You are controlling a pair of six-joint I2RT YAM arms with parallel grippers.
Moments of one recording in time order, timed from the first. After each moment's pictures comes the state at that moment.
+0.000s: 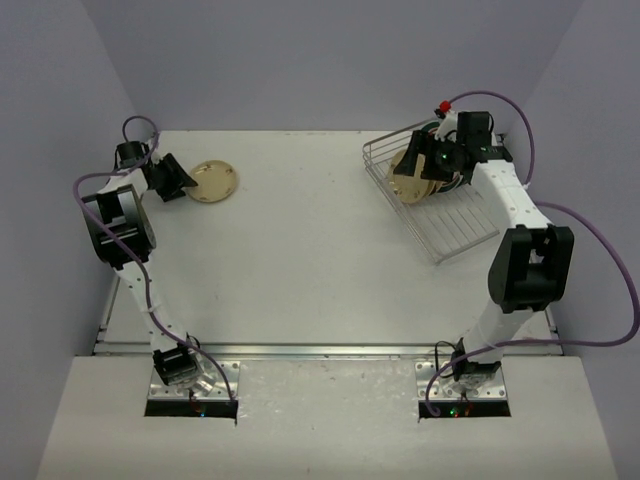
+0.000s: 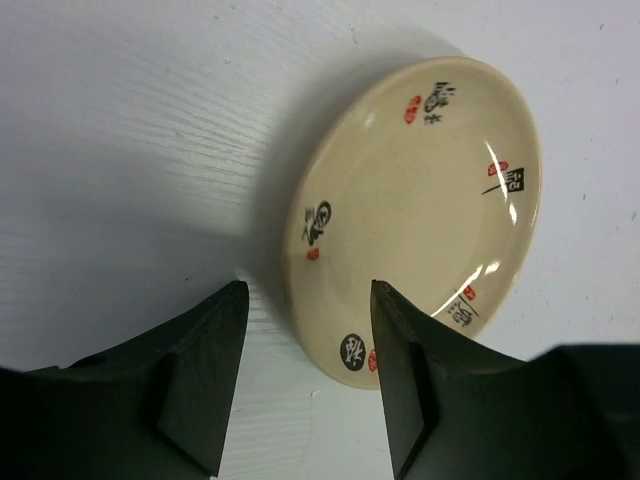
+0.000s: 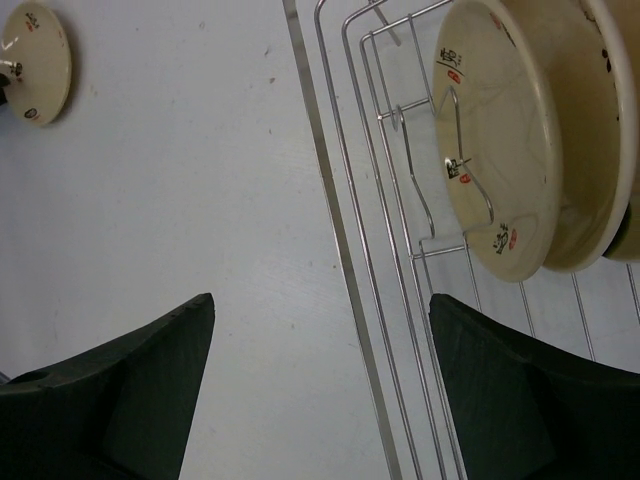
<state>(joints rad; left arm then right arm) 0.41 2.29 1.72 -0.35 0.46 -0.30 0.01 1.77 1.49 -0.49 -0.45 0.18</state>
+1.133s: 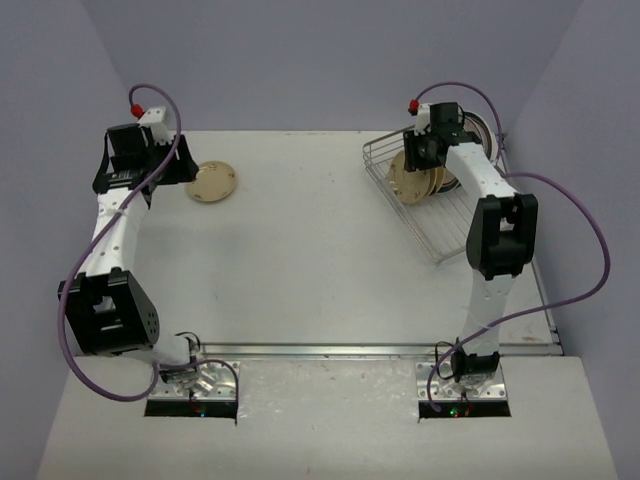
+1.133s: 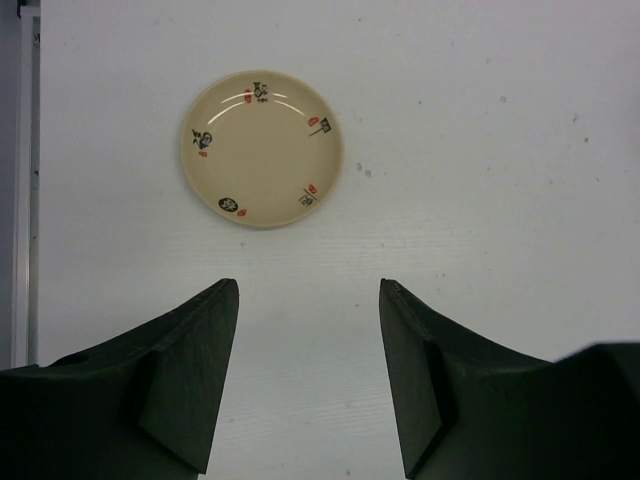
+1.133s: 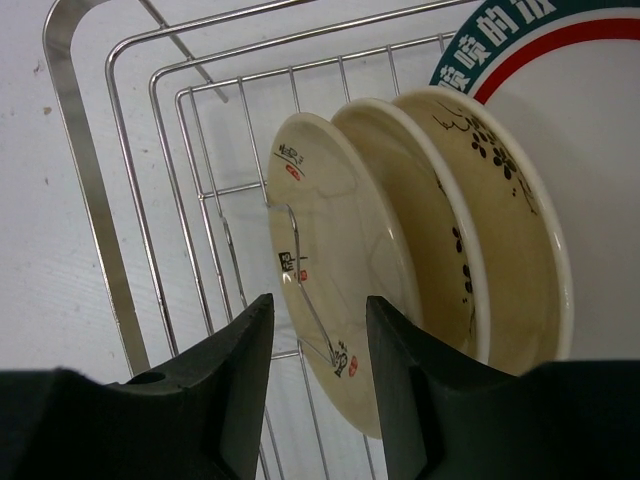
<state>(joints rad) 0.25 1.47 1.31 -0.42 0.30 0.01 0.07 2.08 1.77 -0.51 -0.11 -0.12</state>
